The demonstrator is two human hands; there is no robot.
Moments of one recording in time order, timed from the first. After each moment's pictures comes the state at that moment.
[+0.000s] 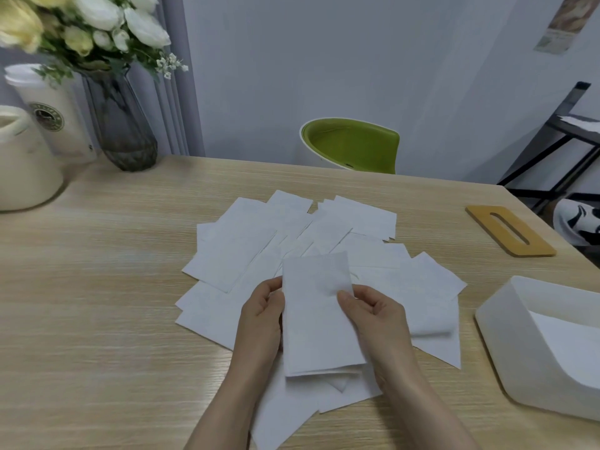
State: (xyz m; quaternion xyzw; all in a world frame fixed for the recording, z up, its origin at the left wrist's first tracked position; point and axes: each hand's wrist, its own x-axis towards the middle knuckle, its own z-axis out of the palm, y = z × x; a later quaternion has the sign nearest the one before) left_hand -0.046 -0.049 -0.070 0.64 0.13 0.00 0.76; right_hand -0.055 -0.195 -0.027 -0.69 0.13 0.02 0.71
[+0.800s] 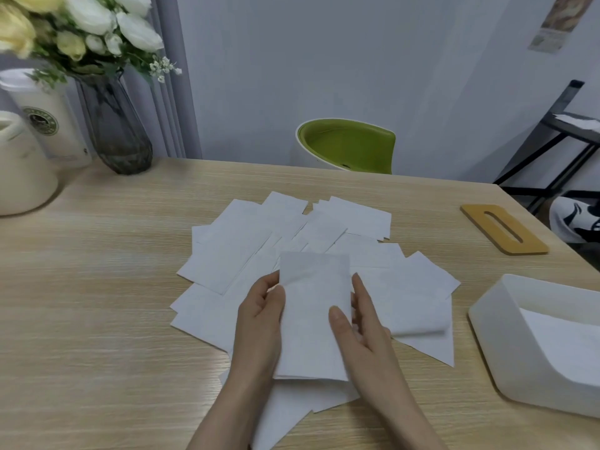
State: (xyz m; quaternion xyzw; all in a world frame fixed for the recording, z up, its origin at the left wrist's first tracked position) left_hand -0.051 -0.058 -0.058 0.62 0.12 0.04 0.77; right_hand -0.079 -0.195 -0.036 -0.82 0.04 0.00 0.57
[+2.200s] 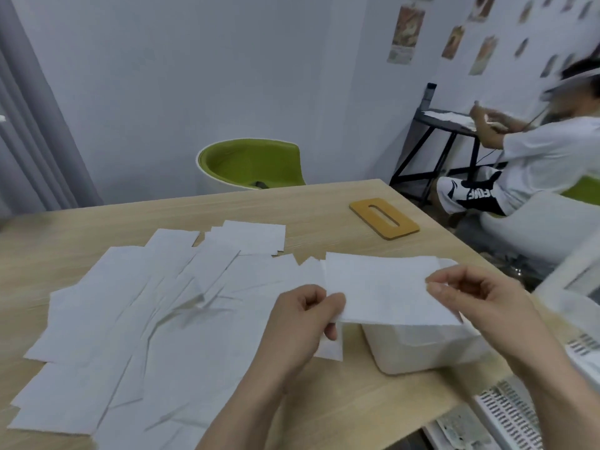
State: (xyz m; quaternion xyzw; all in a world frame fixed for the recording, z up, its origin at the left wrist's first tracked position) left_hand -0.056 -0.202 0.025 0.71 -0.10 -0.17 0.68; right_hand -0.122 -0.427 0.058 -0.83 0.13 -0.19 0.51
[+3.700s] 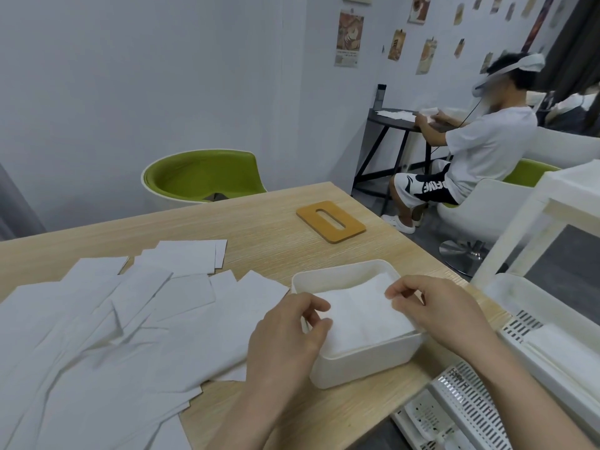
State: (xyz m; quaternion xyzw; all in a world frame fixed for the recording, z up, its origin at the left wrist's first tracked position) left_hand -0.064 -0.292 0.009 0.86 -0.19 -0.05 0.47; right_hand -0.121 -0.509 0.037 -0.95 0.20 -0.08 0.21
